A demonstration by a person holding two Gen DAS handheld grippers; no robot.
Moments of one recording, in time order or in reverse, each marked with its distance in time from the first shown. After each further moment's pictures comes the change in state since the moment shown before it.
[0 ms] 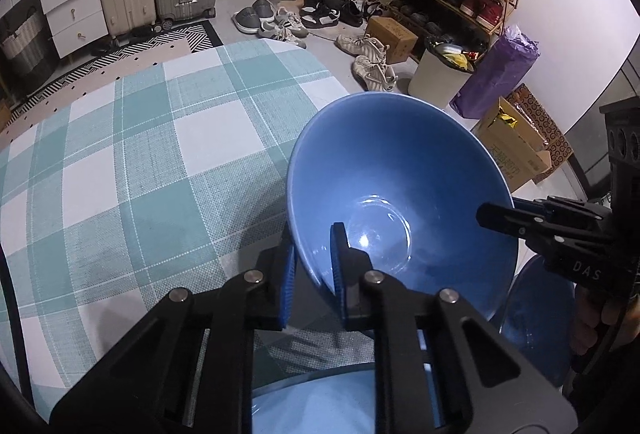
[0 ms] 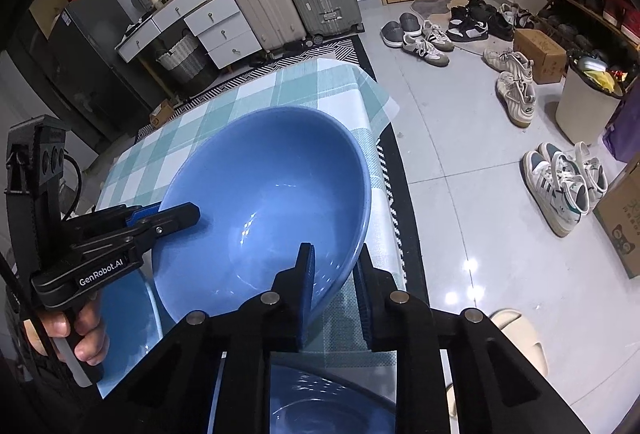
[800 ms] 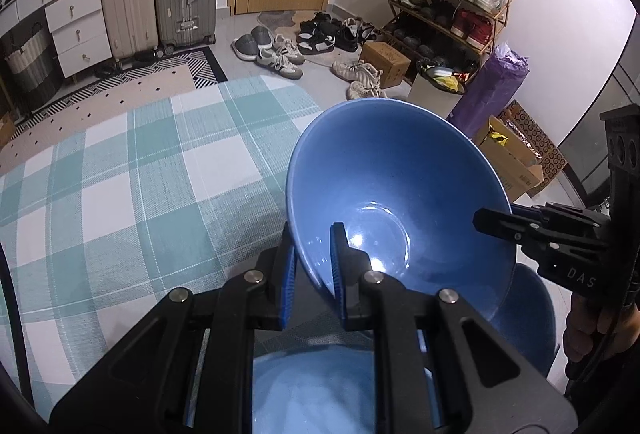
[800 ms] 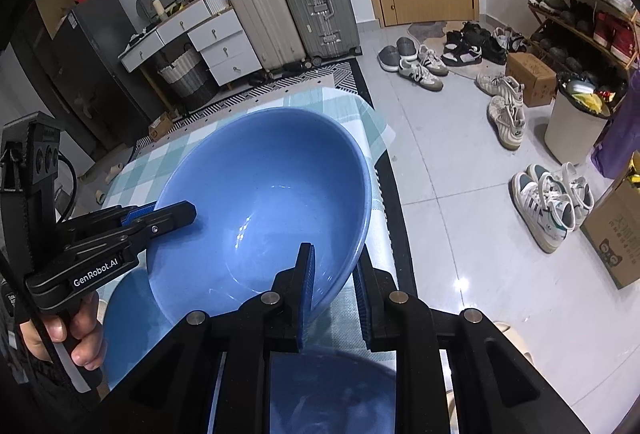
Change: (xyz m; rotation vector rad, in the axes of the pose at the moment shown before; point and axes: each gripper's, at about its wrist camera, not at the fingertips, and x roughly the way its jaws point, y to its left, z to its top) left arm -0.062 -0.018 0.001 0.018 -0.101 0.000; right arm -0.045 0.020 -0.003 -0.028 -0.090 -0.029
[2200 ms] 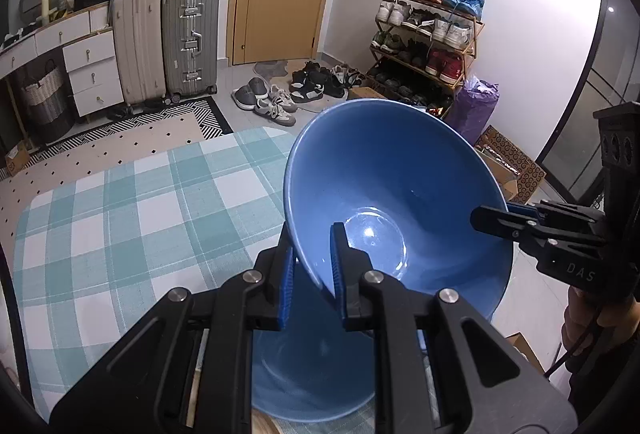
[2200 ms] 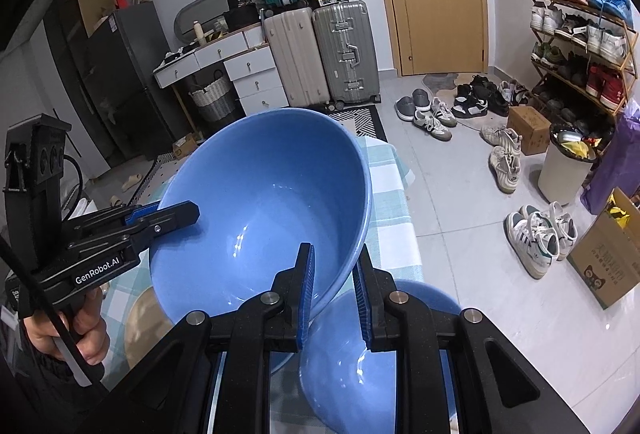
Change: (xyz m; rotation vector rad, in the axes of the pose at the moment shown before) left arm -0.235 -0.053 -0.062 0.043 -0.178 -0.001; right arm -0.143 0.088 -0.047 -0.081 -0.153 0.017
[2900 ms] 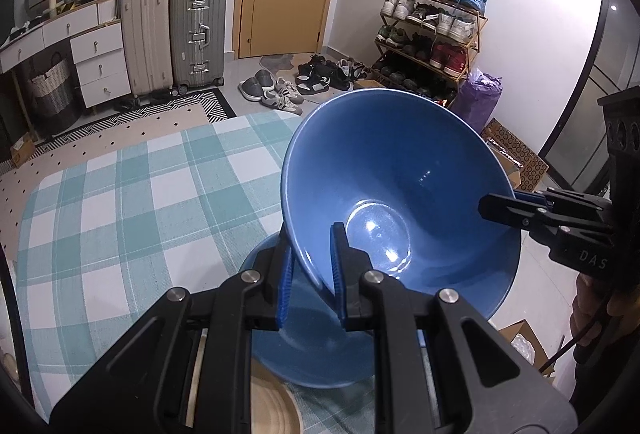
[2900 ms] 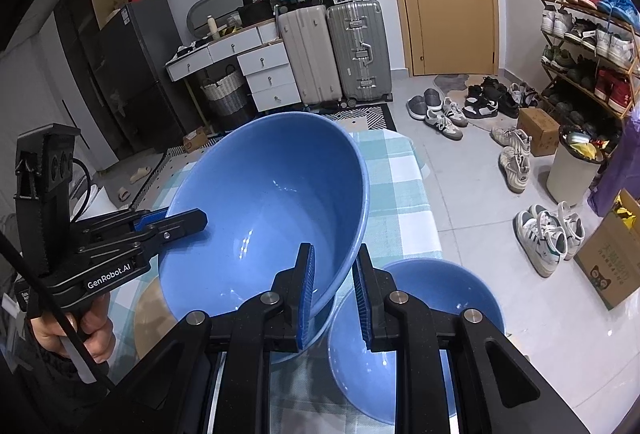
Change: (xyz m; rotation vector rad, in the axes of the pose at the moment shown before) left arm -0.019 0.010 -0.039 -0.012 0.026 0.021; right arm 0.000 0.023 -0.023 -0.028 0.011 0.025
